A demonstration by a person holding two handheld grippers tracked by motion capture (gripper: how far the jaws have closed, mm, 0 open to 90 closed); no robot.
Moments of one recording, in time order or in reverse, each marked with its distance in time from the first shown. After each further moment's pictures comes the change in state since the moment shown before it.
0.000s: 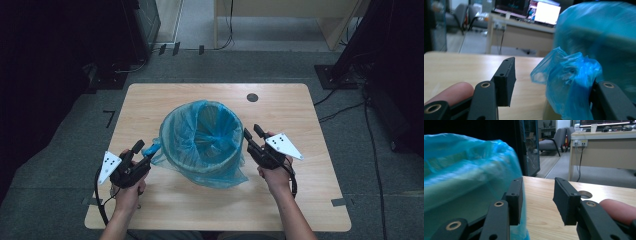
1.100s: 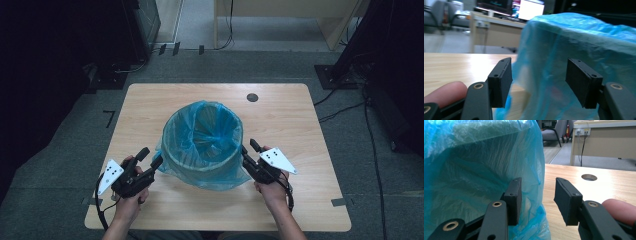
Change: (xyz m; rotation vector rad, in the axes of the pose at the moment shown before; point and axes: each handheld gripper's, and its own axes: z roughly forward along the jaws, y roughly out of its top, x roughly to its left) left arm -0.016 -0.007 -0.011 0.033 -0.133 -0.010; right arm 0.020 -0.026 -0.019 0.073 -0.005 -0.001
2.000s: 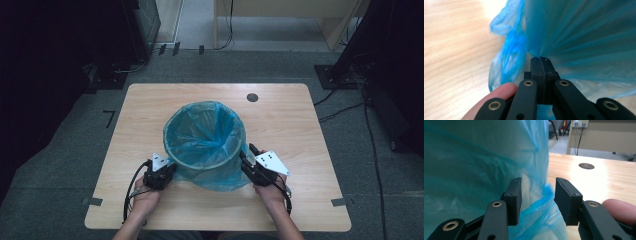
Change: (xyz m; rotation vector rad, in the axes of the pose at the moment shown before) left arm -0.004 -0.057 0.068 0.679 0.227 0.107; right arm 0.000 -0.022 0.008 0.066 -0.040 -0.043
